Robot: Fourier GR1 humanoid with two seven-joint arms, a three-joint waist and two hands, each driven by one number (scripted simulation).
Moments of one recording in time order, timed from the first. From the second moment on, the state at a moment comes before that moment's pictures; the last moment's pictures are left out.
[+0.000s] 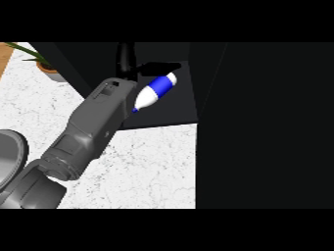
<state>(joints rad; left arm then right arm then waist) -1.21 0.05 -0.21 -0.15 0.49 0.53 -0.60 0.97 -0.18 0.18 -2.44 -0.14 0.35 -0.32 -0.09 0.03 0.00</state>
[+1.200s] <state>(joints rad) -0.91 0.00 -0.33 -0.55 0.60 0.32 -0.64 0.99 -0.14 0.24 -2.46 -0.12 0.32 -0.27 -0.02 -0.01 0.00</state>
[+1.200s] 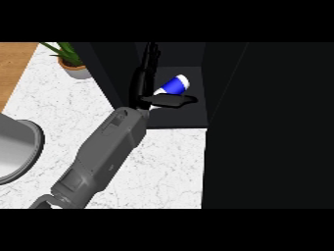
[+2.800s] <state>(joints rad) -0.05 0.35 -0.50 -1.65 0.65 0.22 -0.49 1.01 -0.39 0.42 -2.49 0.01 0.50 -0.33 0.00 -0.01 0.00</state>
